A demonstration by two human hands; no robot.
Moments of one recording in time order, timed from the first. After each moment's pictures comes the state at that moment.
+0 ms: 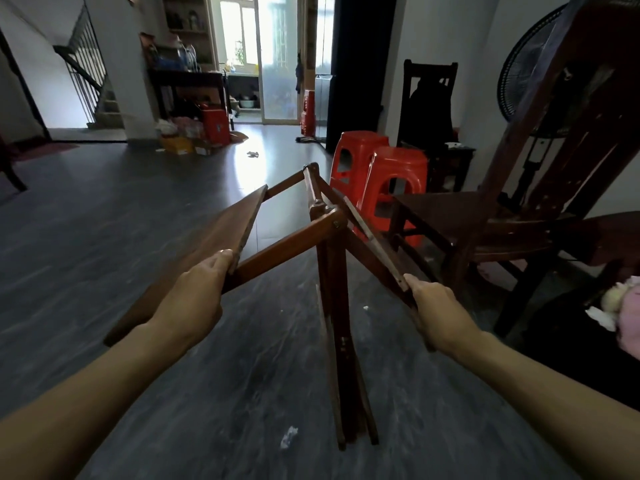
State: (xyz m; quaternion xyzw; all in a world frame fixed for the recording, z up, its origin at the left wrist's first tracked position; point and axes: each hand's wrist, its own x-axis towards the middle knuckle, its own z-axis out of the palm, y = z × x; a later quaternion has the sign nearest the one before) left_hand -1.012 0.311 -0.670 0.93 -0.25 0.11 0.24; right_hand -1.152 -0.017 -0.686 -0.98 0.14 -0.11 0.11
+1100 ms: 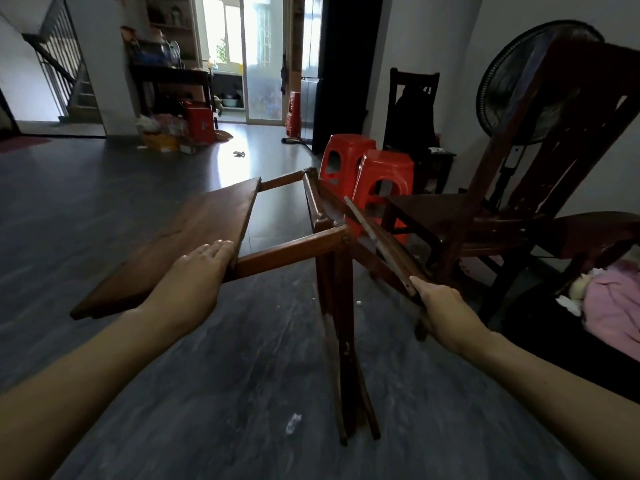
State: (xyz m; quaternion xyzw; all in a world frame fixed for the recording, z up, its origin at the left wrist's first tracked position) left_hand -1.026 0.363 -0.639 0.92 -0.33 0.12 0.16; right_hand -1.188 0.019 -0.677 -0.98 0.13 -0.11 0.09
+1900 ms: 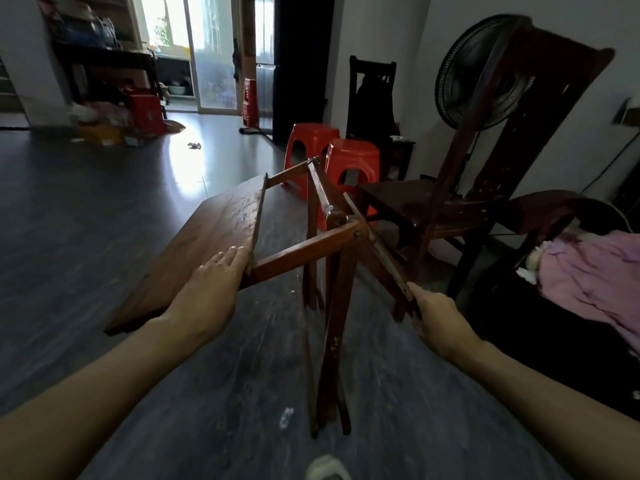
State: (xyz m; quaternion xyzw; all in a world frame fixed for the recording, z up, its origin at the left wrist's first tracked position) left_hand -1.010 0.346 -0.669 0.89 -0.41 0.08 0.19; right_hand -1.207 0.042 -0.711 -0.96 0.20 -0.11 0.12
